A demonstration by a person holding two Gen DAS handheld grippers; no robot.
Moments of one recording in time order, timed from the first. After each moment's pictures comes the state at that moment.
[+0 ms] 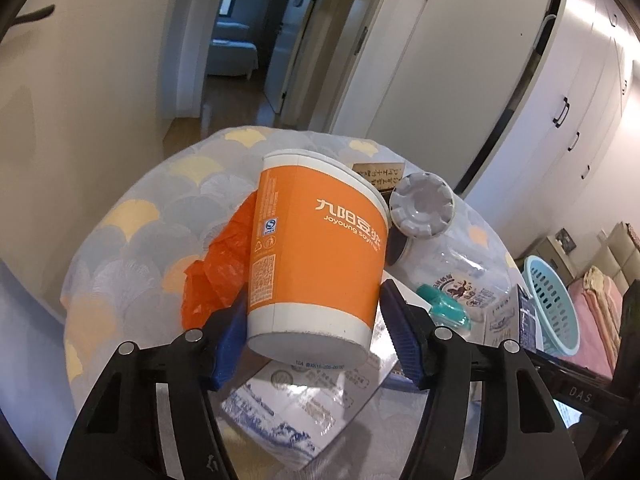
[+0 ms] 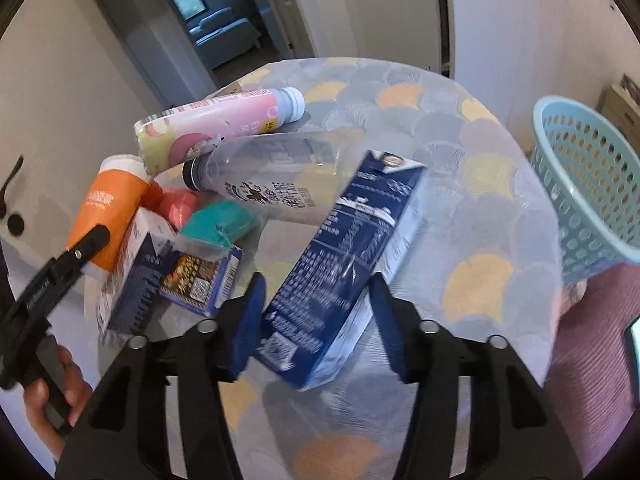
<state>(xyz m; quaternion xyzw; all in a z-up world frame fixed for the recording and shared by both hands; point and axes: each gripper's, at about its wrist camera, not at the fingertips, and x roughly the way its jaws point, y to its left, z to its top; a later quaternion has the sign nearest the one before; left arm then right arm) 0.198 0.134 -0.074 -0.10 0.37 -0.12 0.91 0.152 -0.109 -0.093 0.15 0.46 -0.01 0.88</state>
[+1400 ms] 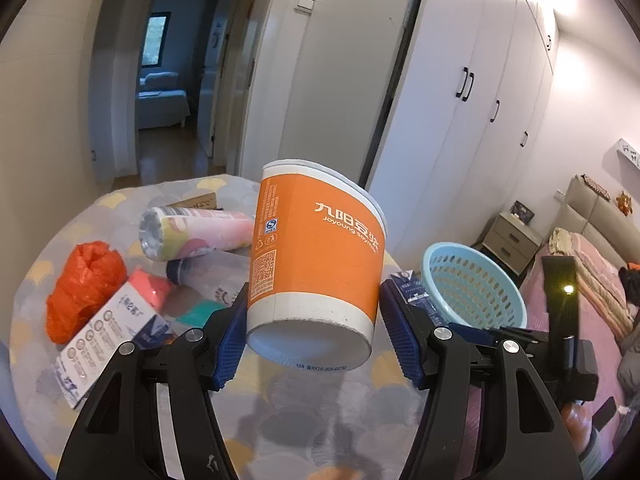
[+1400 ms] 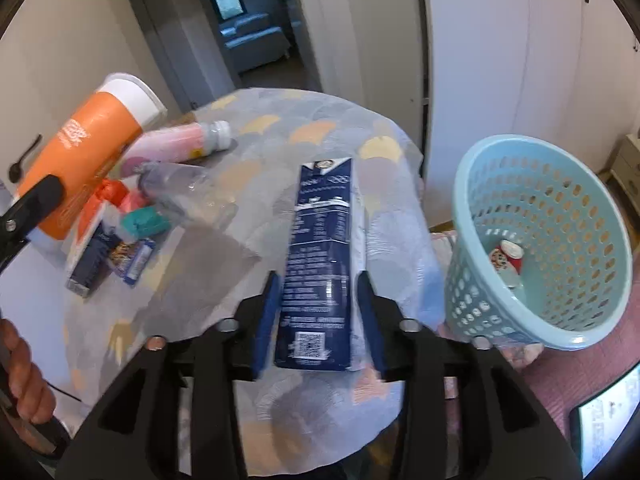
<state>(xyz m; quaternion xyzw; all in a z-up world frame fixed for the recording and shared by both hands) 0.135 -0.040 -0.021 -0.05 0.30 -0.22 0.93 0.127 -0.242 -0.088 0.09 0.43 0.03 0.90</state>
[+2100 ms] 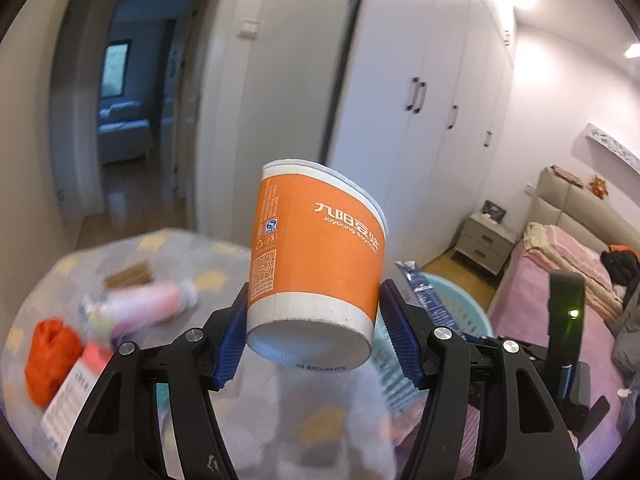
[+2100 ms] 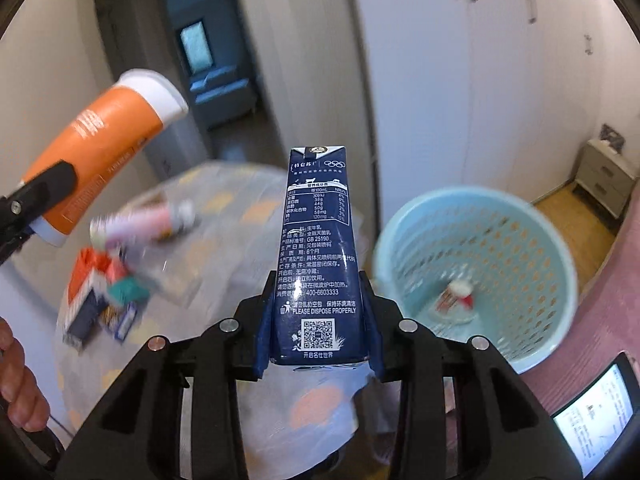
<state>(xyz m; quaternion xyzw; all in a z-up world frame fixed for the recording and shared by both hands) 0.149 -0.119 0.033 -0.02 0.25 -0.28 0.92 0.097 -0.304 -0.036 0.12 0.33 -0.04 0.94</state>
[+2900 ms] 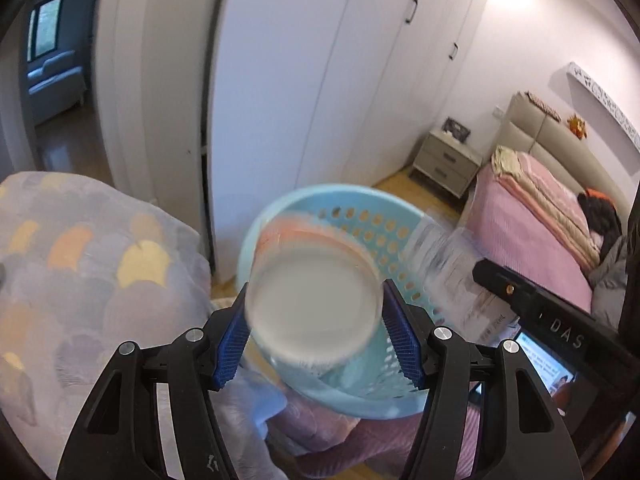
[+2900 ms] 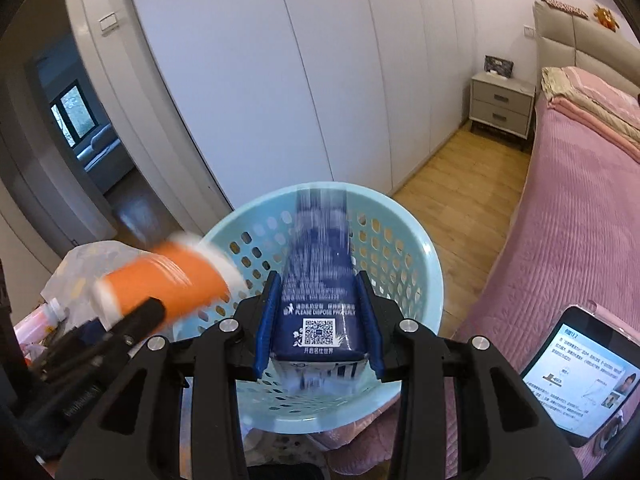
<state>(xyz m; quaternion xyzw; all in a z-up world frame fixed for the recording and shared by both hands) 0.208 -0.310 -0.105 0.03 0.40 -0.37 0.84 0.103 -0.463 -0.085 0.23 0.33 -0.23 0.89</state>
